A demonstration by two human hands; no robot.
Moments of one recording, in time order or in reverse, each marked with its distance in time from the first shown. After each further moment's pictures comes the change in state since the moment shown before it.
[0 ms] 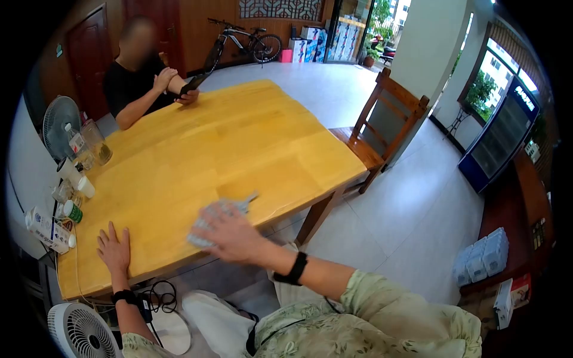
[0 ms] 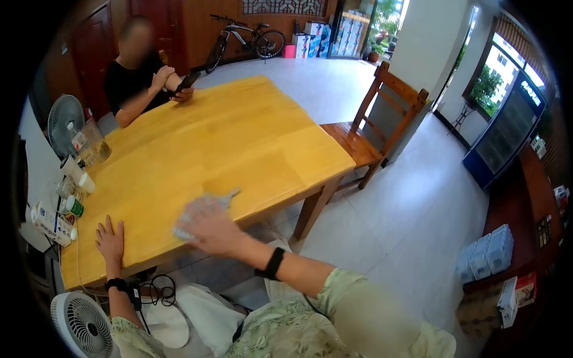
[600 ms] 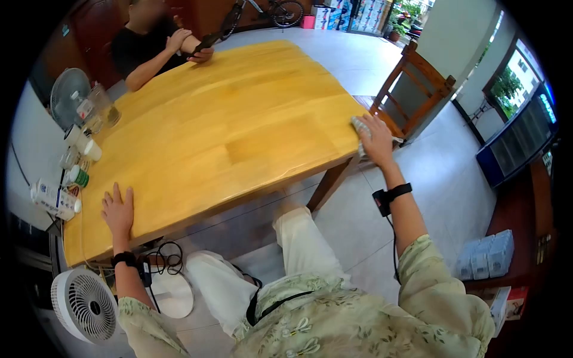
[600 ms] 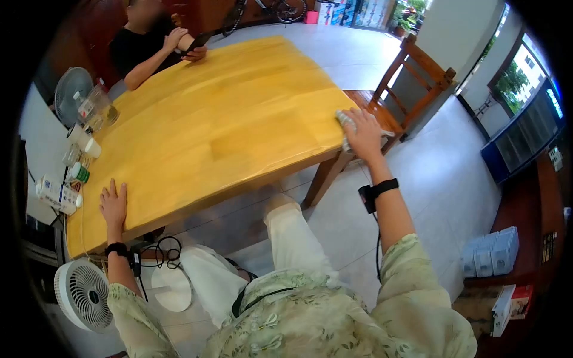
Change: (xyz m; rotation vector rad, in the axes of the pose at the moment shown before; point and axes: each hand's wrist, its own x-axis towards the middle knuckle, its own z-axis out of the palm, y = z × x) left_hand 0.003 -0.004 0.006 -0.043 0.010 0.028; right_hand -0.170 0.258 -0.144 -0.408 0.148 0.587
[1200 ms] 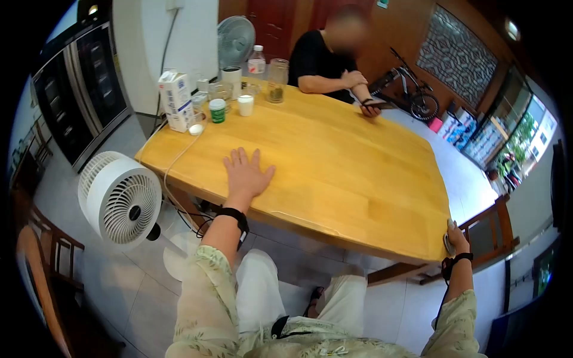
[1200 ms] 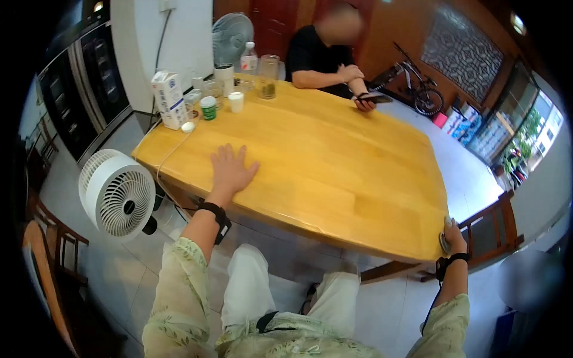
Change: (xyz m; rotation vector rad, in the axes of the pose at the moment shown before) left_hand -0.015 -0.003 -0.020 -0.103 0.036 -0.062; right_hand 0.131 0.060 0.060 -0.064 -0.646 0.253
